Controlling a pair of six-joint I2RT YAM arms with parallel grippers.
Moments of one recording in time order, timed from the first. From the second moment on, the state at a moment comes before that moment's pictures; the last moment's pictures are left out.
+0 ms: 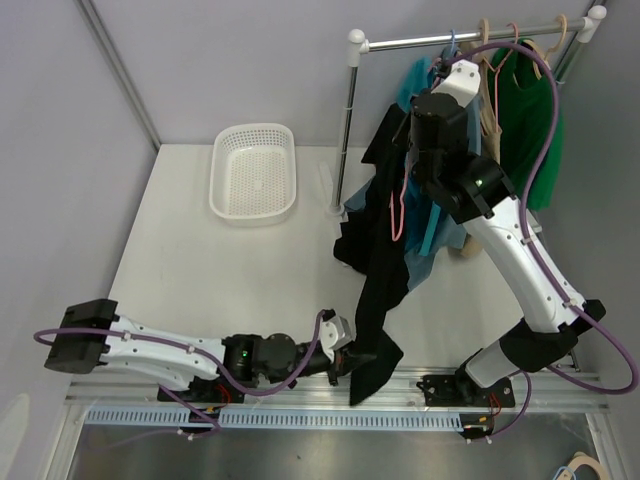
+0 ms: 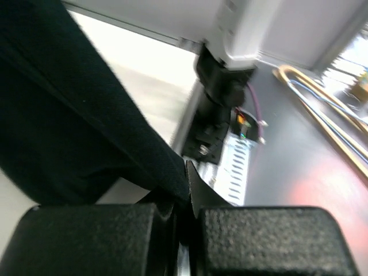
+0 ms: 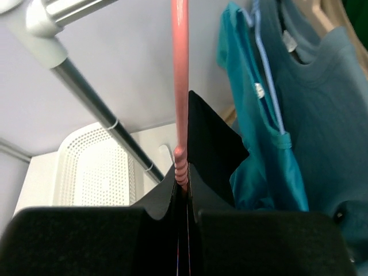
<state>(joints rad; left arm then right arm) -1.60 1.09 0.49 0.53 -0.26 -0.24 0.67 1.53 2.00 -0.65 0.74 0.42</state>
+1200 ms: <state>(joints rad) -0.70 1.19 1.74 -0.28 -0.18 -0.32 0.48 1.34 1.66 -0.40 0.16 0.18</state>
